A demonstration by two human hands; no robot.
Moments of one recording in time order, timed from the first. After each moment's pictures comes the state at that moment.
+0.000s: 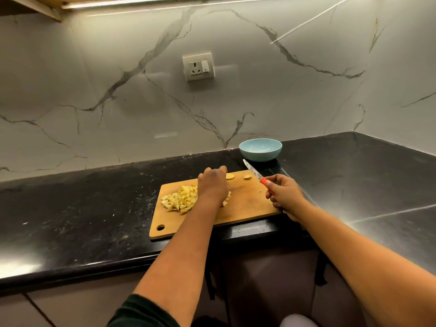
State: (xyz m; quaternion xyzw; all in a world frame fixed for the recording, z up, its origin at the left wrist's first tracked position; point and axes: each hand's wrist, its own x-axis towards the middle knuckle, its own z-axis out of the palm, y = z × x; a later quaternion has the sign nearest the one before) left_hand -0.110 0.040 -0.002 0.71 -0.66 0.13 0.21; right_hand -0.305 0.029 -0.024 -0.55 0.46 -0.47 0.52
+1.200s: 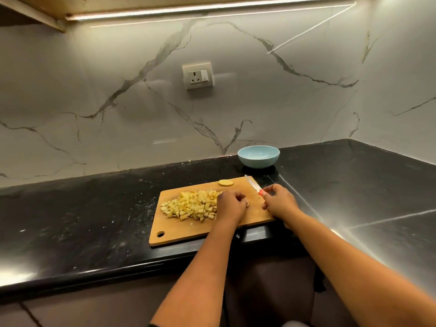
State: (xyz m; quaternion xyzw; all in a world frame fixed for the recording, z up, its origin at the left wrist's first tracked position) left_hand -0.154 0.053 -0.031 0.71 -0.57 -0.15 0.39; right_hand -0.294 0.036 -0.020 -0.60 0.60 -0.38 0.36
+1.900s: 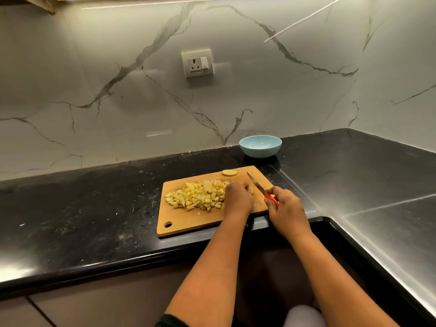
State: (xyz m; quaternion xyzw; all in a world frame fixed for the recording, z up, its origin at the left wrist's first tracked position) left_hand -0.157 0.054 -0.043 0.70 -0.59 -0.09 0.39; right_hand -0.286 0.093 -0.053 -0.71 0.55 -0.42 0.12
